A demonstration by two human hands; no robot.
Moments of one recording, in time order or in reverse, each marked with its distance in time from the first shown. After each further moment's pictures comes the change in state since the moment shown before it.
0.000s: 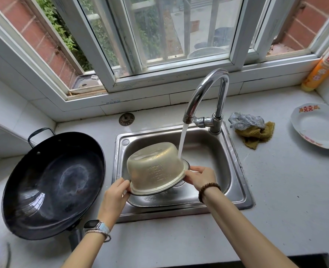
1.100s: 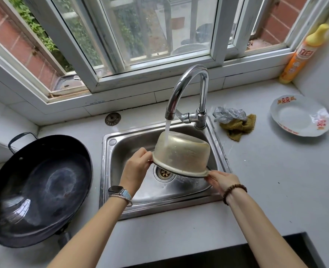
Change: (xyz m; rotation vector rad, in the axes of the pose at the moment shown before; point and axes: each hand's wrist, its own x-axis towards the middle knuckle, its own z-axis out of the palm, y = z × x) left_hand 0.082 0.090 0.015 -0.097 0.061 0.270; right_hand -0.012 -0.001 -0.097 0.396 0.094 0.110
